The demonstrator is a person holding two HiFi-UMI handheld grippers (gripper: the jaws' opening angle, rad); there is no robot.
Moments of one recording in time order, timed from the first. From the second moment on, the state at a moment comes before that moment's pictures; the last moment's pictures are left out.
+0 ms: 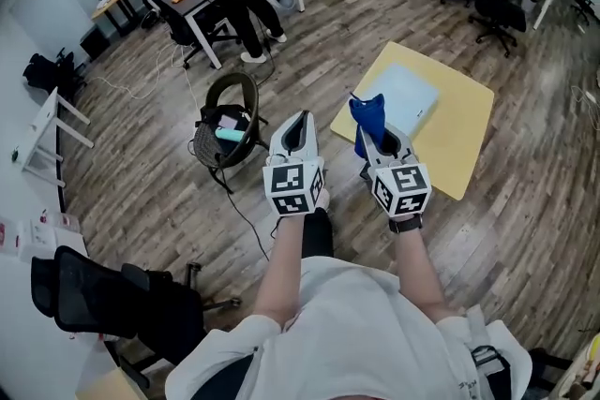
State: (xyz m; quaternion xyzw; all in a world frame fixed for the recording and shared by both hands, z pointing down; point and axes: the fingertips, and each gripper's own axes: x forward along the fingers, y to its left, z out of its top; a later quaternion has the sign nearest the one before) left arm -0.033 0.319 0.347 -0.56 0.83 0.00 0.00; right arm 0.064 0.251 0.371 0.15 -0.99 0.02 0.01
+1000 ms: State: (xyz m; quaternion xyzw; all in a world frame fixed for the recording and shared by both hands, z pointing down) left arm -0.157 -0.118 0.380 -0.82 0.57 -0.02 -0.05; right arm -0.048 -0.106 0.407 0.46 -0.89 0.06 0.06
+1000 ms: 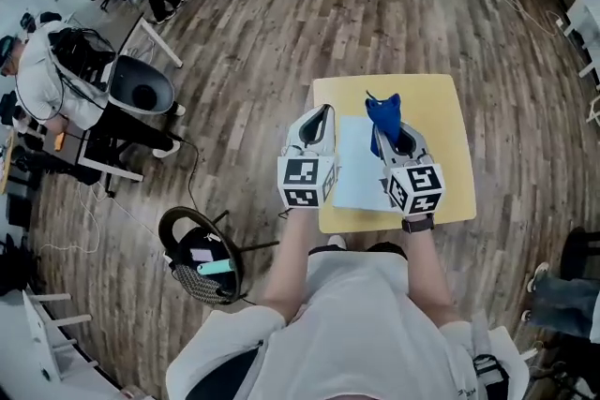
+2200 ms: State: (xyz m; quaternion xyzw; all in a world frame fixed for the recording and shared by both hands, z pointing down) left arm -0.151 -0.231 0.484 -0.81 0.57 -0.07 -0.13; right arm -0.128 -0.240 0.686 0.20 -0.86 -0.07 0.46
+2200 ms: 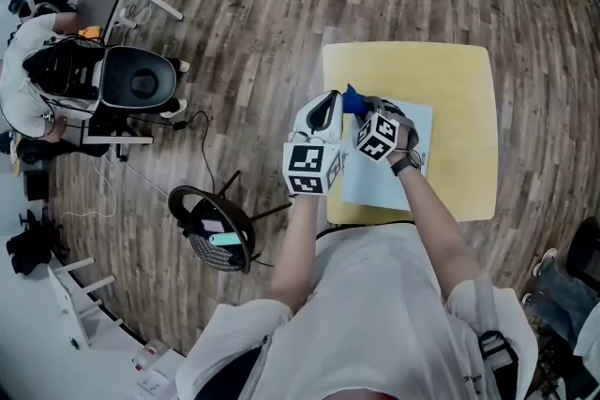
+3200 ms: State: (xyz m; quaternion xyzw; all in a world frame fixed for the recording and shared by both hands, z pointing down) left arm -0.096 -0.245 0.489 -0.84 0.52 -0.09 -0.13; right arm 0.046 -0.249 0.738 0.27 -0.78 -0.09 0.55
